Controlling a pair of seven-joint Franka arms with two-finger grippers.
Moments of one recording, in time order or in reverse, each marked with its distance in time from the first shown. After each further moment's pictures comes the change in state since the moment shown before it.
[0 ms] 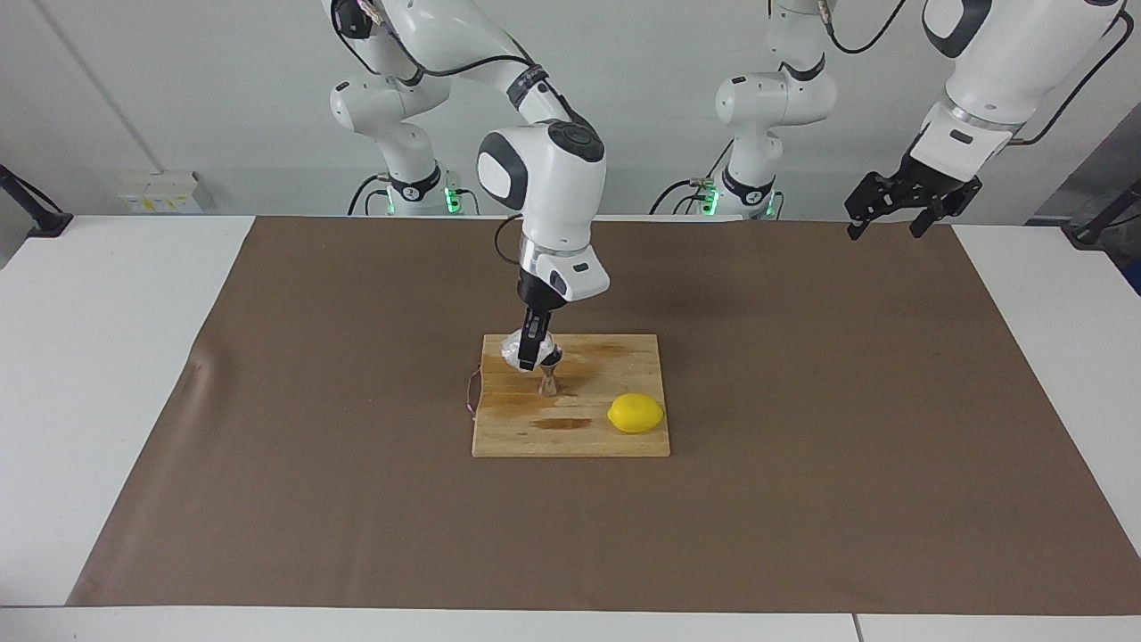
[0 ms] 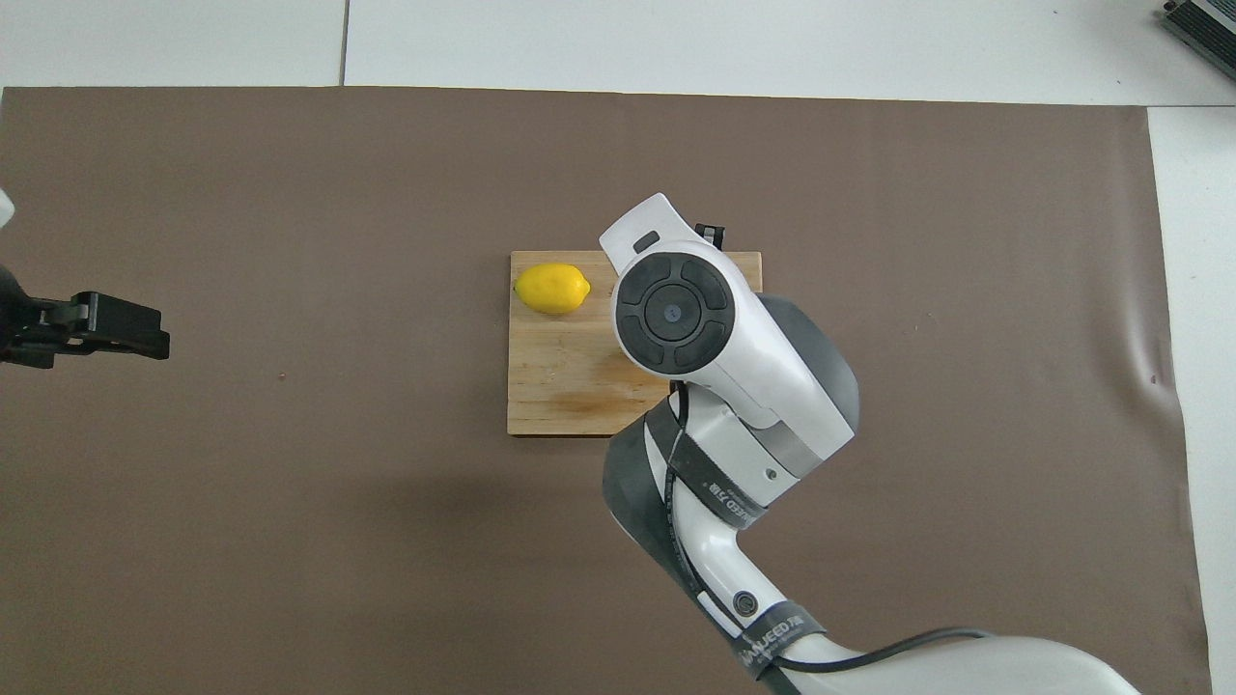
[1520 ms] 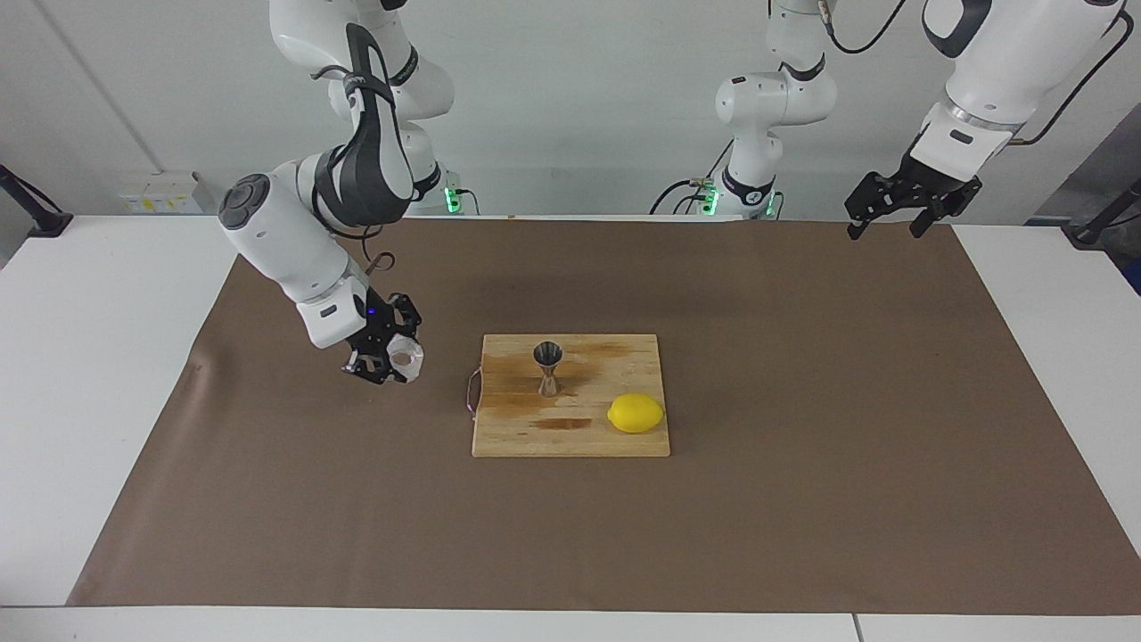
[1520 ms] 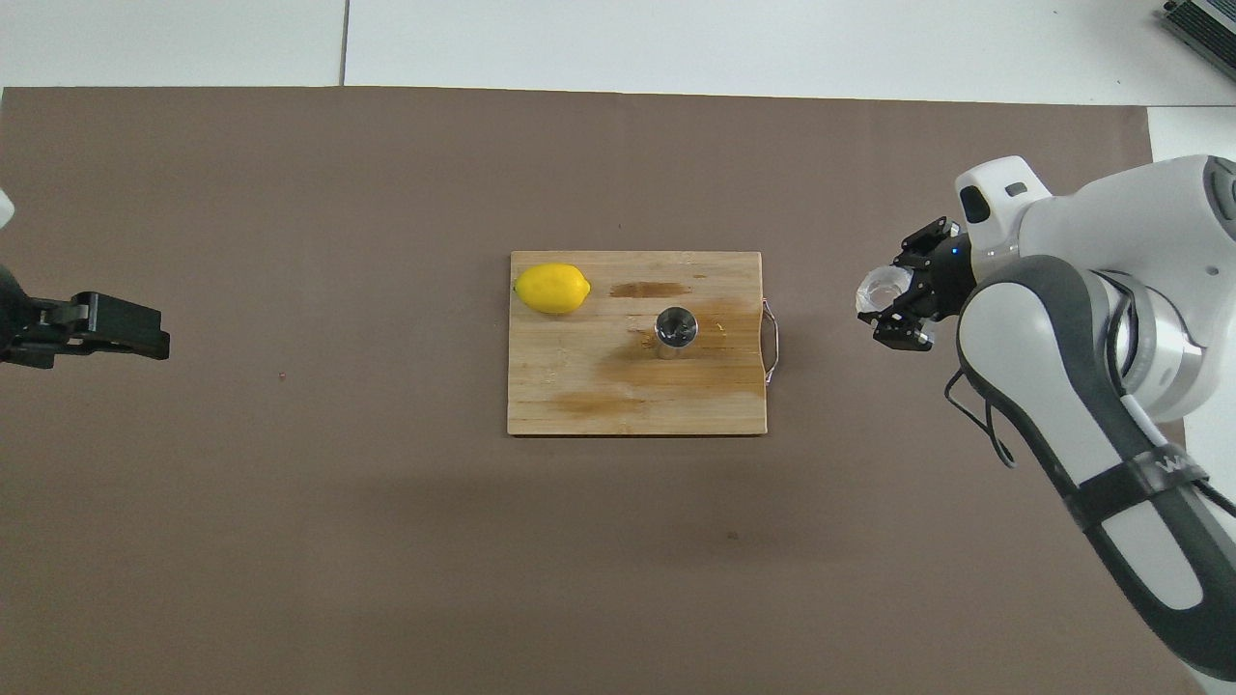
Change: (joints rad) left arm 0.000 0.000 0.000 0.000 0.000 0.000 0.000; right arm -0.490 -0.142 -0.009 -0.296 0.664 0.074 -0.638
